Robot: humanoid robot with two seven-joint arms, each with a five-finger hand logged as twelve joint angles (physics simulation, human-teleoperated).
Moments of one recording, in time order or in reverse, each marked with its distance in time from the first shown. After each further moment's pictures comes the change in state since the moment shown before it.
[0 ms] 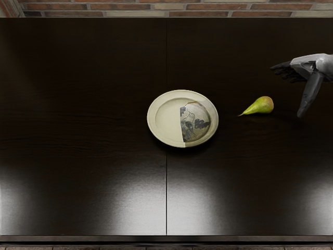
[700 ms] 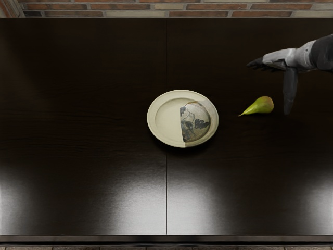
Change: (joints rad) left arm 0.000 0.000 0.000 0.000 0.000 0.000 0.000; right arm 0.073 0.068 0.008 0.244 -0.228 0.000 -0.131
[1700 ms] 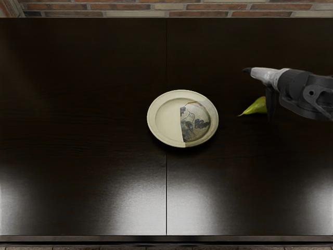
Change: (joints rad) left arm 0.000 0.000 0.000 0.000 0.000 0.000 0.000; right arm -0.210 0.176 -0.009 -0.047 -0.419 -0.349 -0.002
